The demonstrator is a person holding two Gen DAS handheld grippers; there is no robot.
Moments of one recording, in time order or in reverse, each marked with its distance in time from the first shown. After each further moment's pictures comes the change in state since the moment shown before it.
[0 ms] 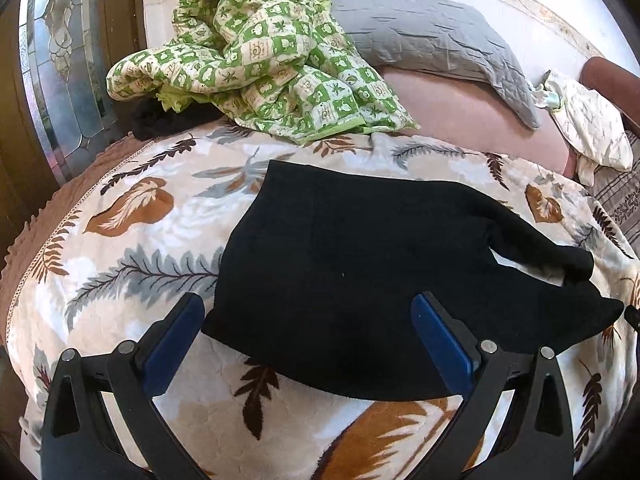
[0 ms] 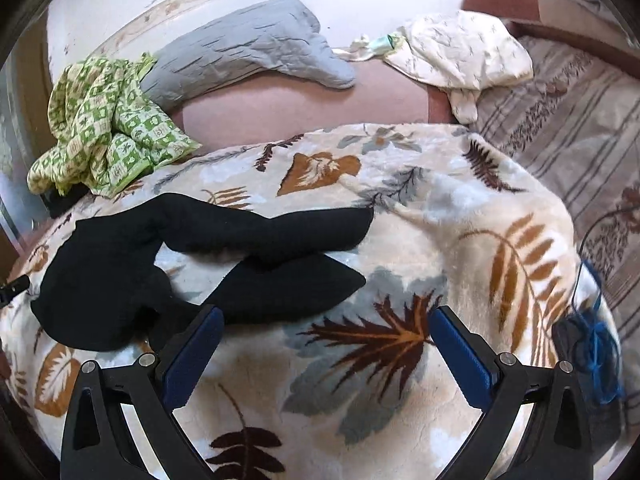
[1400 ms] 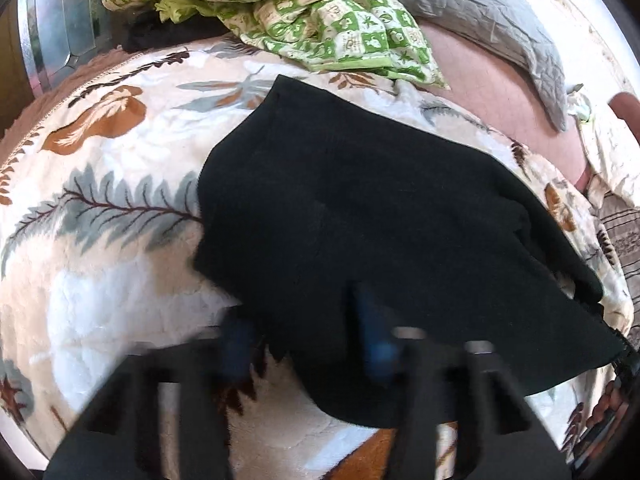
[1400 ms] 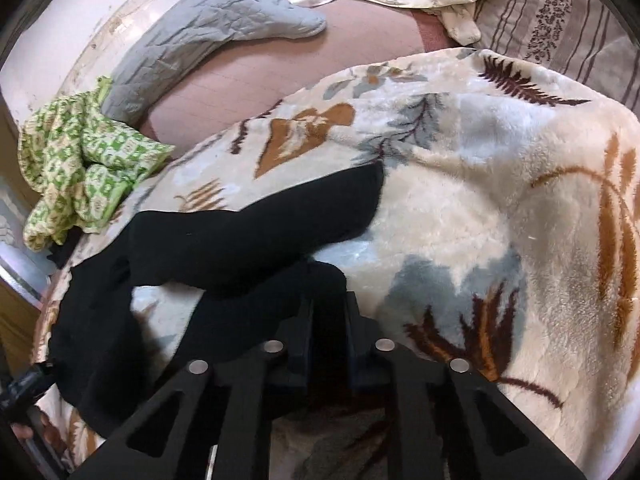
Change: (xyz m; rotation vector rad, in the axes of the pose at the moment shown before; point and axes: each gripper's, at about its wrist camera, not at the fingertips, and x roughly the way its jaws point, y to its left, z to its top) left arm 0.069 0.016 -0.010 -0.177 0.203 -0.095; right arm 0.084 -0.022 0.012 0.188 0.091 0.106
